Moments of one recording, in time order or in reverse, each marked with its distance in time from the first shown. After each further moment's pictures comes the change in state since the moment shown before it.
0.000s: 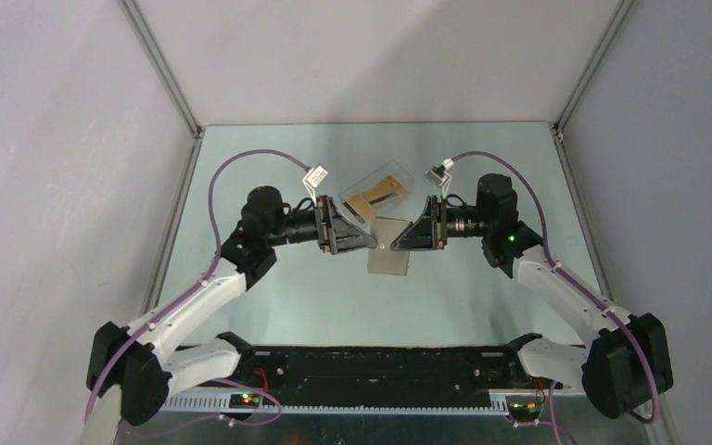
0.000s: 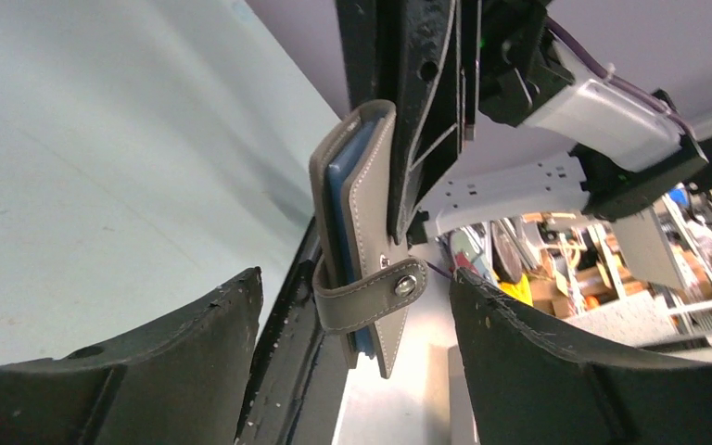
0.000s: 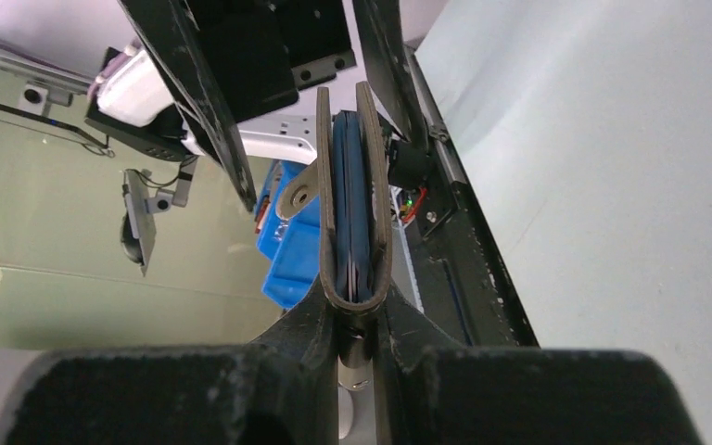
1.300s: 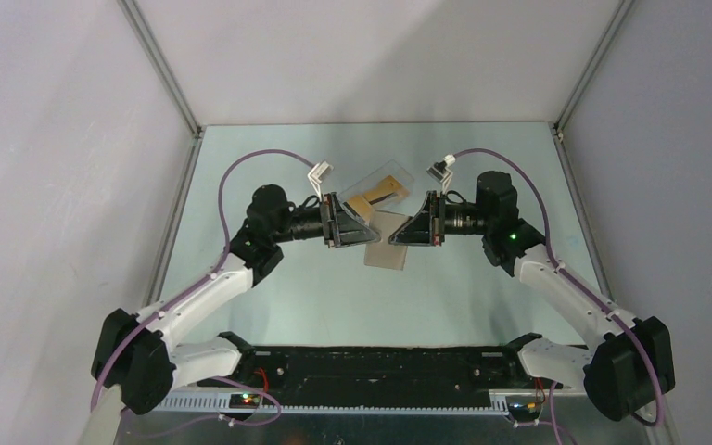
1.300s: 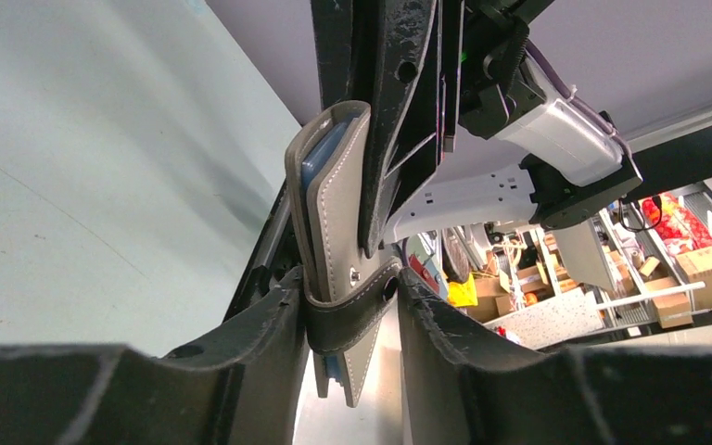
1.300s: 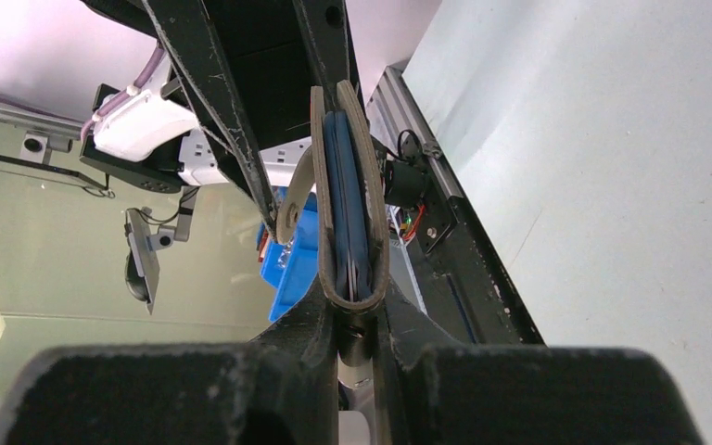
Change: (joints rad) left arm -0.034 0.074 0.002 0.165 0.052 -0.172; right arm 0.022 -0.010 0.042 -0.056 0.098 0.055
